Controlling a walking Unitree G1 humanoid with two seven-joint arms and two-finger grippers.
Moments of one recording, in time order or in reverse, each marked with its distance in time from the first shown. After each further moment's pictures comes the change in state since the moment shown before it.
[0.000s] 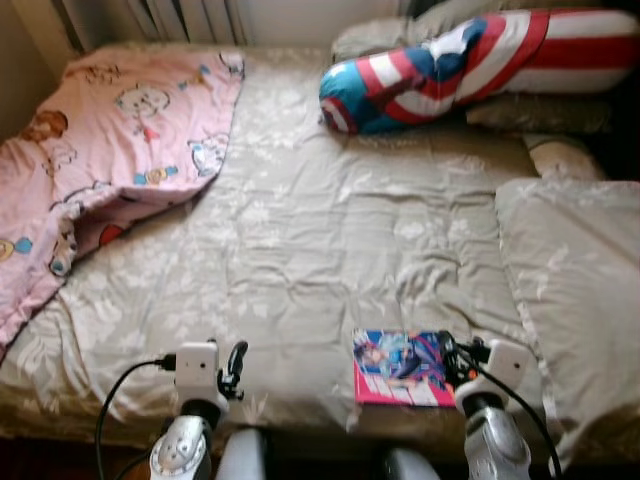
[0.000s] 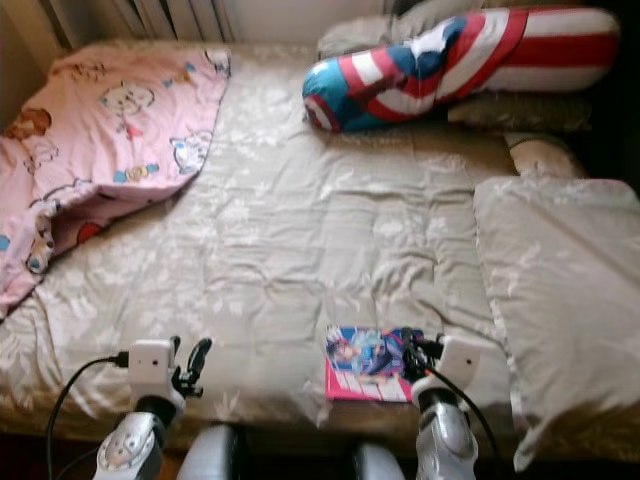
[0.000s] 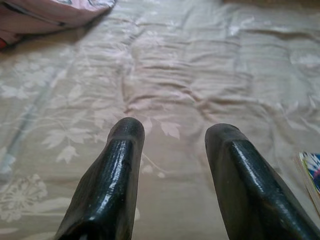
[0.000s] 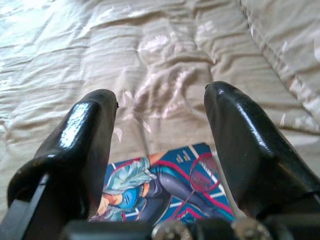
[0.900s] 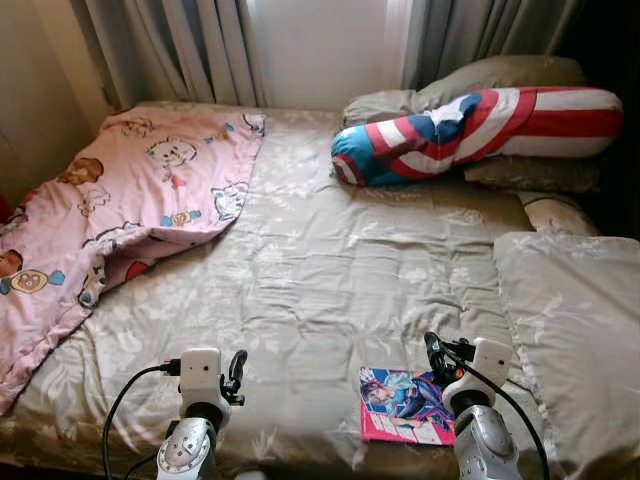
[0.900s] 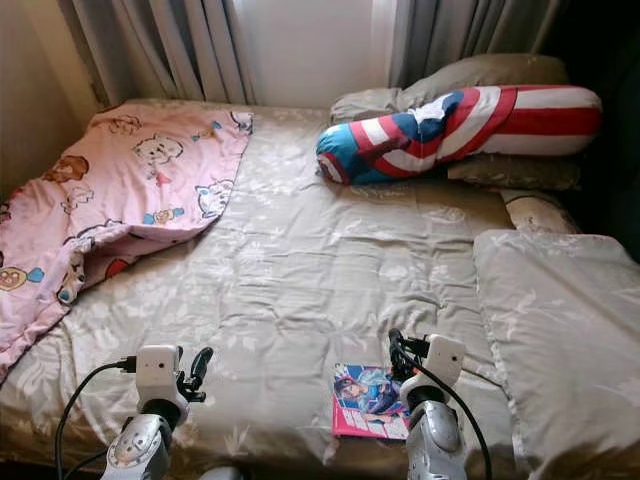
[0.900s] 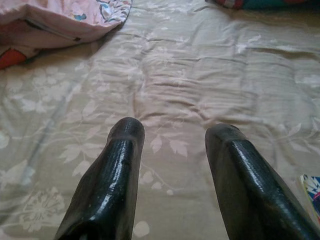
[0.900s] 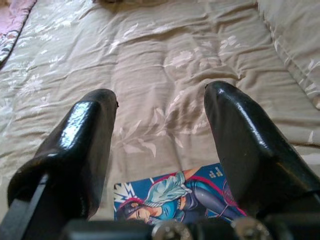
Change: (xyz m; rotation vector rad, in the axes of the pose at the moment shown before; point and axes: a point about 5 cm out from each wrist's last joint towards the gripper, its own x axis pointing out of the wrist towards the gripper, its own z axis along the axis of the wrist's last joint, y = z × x) left arm 0.006 0.000 -0.022 -0.013 0.081 0.008; right arm -0.003 0.009 -0.015 0.054 0.080 0.003
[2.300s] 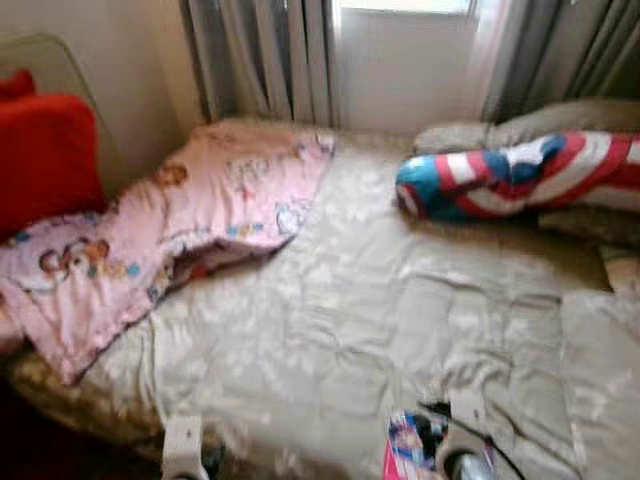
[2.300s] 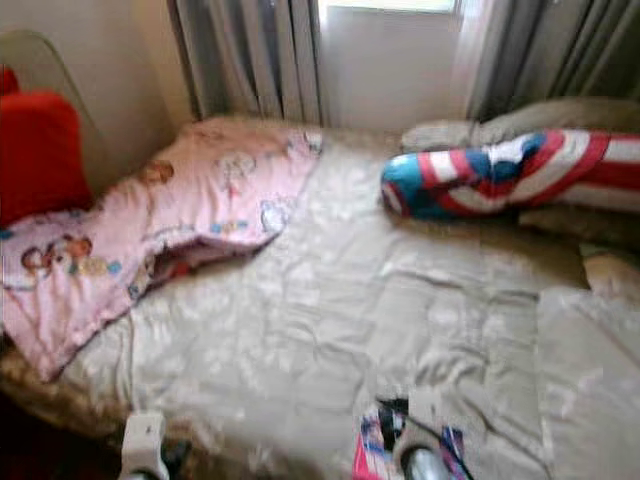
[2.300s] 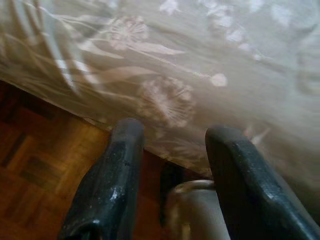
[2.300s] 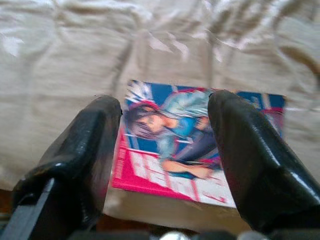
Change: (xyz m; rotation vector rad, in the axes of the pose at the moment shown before) left arm -0.039 0.025 -0.090 -0.038 0.517 0.091; right arm -0.046 -0.028 -0.076 -0.125 0.499 -0.119
